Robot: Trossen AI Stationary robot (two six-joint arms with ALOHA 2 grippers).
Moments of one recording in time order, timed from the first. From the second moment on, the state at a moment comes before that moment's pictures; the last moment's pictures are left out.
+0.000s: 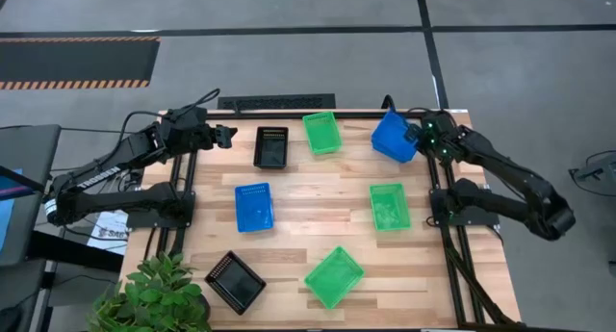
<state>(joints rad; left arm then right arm) 0.50 0.76 0.87 -0.64 -0.19 -0.80 -0.97 0.82 0.55 -0.71 0.09 1.12</state>
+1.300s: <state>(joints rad) 0.50 0.76 0.87 -0.64 -0.19 -0.80 -0.57 0.75 0.74 -0.91 -0.06 0.92</state>
